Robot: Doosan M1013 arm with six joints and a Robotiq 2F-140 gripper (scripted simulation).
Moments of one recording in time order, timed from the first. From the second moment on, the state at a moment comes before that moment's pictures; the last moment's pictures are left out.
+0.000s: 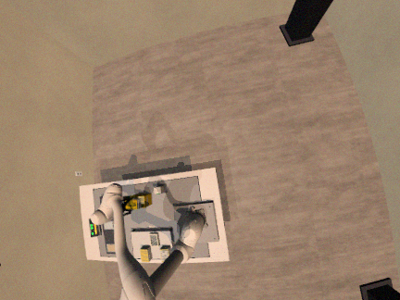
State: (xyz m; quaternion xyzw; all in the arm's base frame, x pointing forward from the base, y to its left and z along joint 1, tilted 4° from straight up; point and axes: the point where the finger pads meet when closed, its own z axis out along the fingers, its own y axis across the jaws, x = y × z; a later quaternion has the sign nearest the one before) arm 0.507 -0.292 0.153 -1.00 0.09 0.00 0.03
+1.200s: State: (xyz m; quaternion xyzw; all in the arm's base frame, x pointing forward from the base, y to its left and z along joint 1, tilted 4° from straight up) arm 0.507 -0.291 0.143 -1.00 0.09 0.00 0.03
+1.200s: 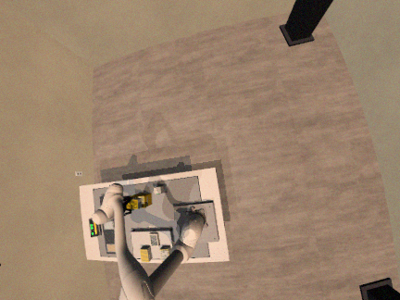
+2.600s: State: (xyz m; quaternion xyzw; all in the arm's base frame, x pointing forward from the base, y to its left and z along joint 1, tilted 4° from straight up) arm 0.507 -0.291 0.143 -1.00 0.09 0.00 0.03
